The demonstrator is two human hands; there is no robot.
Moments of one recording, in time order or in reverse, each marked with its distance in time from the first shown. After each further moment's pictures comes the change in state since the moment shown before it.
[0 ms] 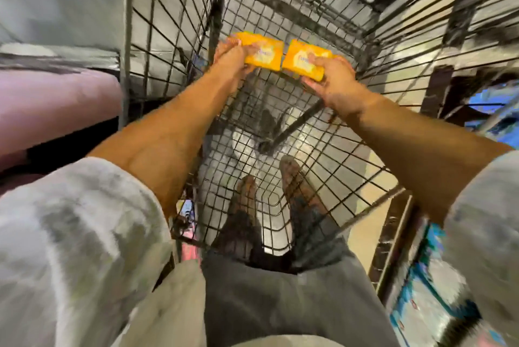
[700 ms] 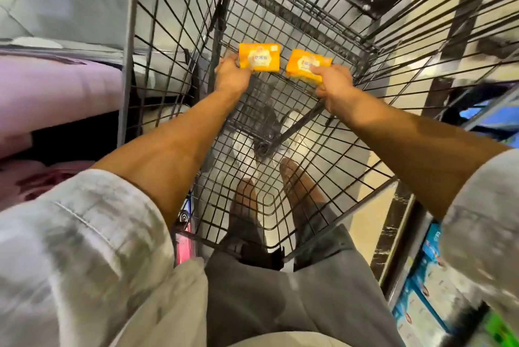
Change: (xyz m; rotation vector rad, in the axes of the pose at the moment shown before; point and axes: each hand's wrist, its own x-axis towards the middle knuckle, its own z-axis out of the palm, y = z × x) left_hand -0.031 -0.019 -0.014 0.625 0.177 0.260; right_hand 0.009 0.003 -0.021 -0.383 0.014 -0.106
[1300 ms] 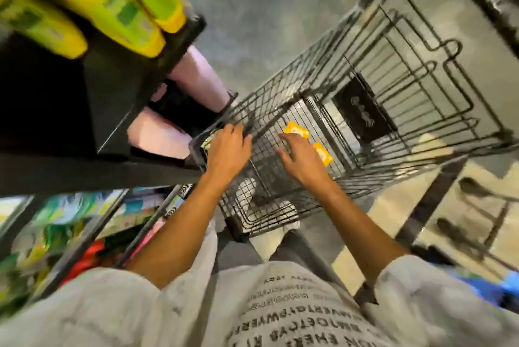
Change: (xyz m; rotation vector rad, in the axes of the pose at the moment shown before) left_hand -0.354 -0.003 -0.115 0.308 0.561 0.151; right_hand -0.324 -0.023 -0.037 -1.273 -0.501 -1.281
